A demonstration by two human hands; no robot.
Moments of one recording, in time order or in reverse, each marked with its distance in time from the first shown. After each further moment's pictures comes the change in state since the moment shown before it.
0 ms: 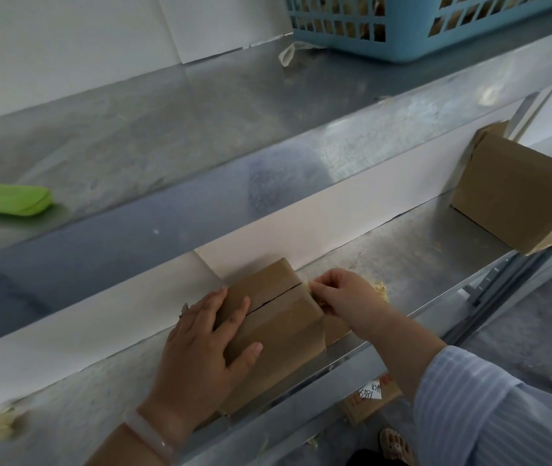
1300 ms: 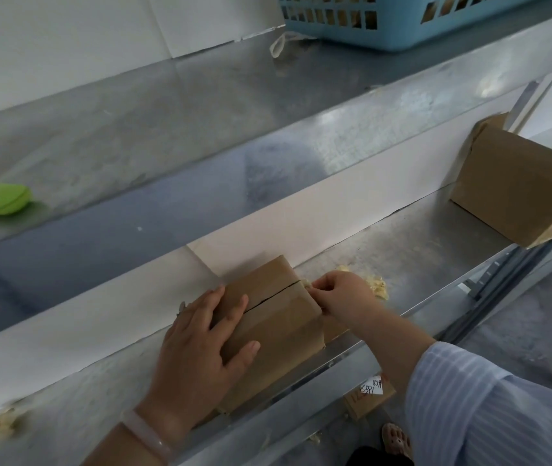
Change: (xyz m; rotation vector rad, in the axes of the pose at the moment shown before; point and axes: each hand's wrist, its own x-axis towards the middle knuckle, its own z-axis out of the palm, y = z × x) left_hand 0.000 0.001 0.000 -0.011 0.021 0.006; right_hand -0.001 0.000 0.006 -0.172 0.079 0.034
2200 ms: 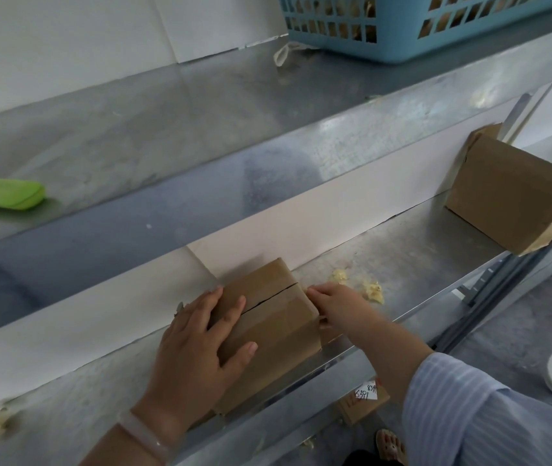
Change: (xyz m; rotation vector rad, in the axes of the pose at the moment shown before) left_hand -0.001 0.000 0.000 -0.002 0.003 -0.005; right_hand 0.009 0.017 0.005 0.103 -0.153 0.044
